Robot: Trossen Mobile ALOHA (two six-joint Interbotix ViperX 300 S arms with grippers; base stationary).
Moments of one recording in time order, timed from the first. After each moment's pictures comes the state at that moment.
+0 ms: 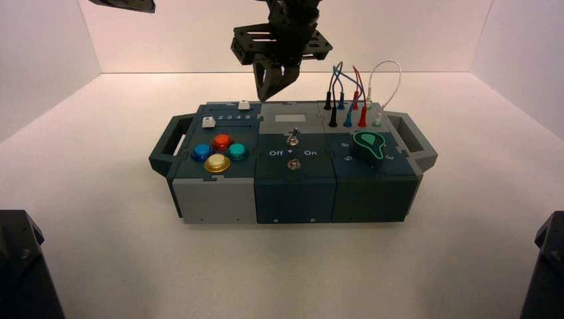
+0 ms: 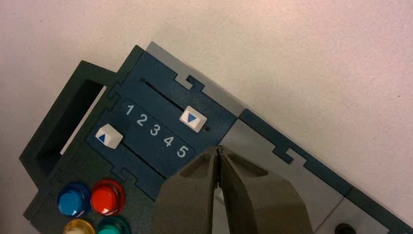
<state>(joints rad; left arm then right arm) -0.36 -0.60 1.05 -0.02 0.18 0.04 0.73 0.25 0.42 0.19 0.45 -0.02</state>
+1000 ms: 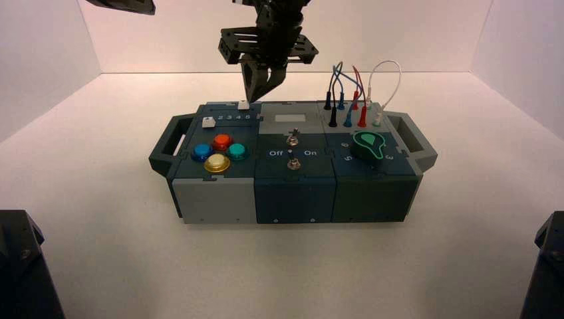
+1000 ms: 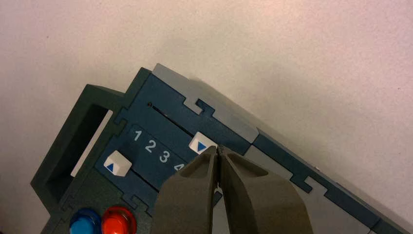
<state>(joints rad) -0.36 -0.59 1.05 -0.02 0.19 0.04 0.73 0.33 0.32 0.24 0.50 -0.02</state>
